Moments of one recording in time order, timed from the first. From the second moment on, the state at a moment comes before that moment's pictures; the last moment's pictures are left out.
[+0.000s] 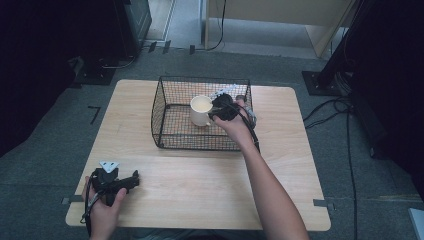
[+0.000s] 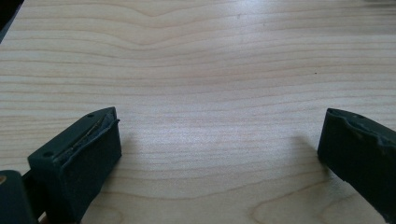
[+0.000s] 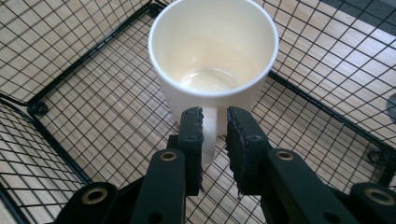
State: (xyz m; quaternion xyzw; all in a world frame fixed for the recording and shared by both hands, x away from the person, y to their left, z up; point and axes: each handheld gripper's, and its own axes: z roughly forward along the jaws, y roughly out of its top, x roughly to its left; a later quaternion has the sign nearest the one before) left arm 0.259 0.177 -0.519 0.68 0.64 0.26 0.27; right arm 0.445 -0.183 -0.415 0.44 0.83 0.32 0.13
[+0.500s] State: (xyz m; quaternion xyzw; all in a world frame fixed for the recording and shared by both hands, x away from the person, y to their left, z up) left arm 0.259 0.177 -0.519 0.68 0.64 0.26 0.27; right arm 0.426 -0.182 -0.400 0.43 0.82 0.36 0.13
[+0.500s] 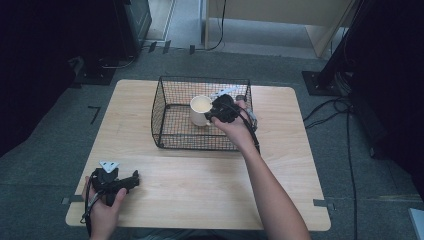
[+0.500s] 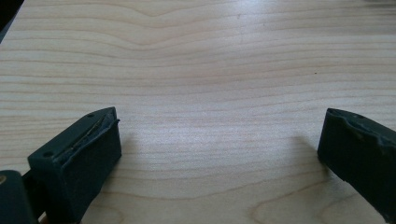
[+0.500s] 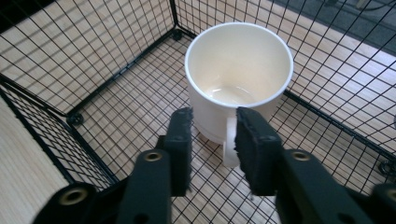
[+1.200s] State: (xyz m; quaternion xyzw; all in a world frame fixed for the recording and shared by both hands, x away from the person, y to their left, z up) left arm 0.259 0.177 -0.519 0.68 0.64 0.26 0.27; right arm 0.358 -0.203 -0.391 0.40 0.80 0.42 0.16
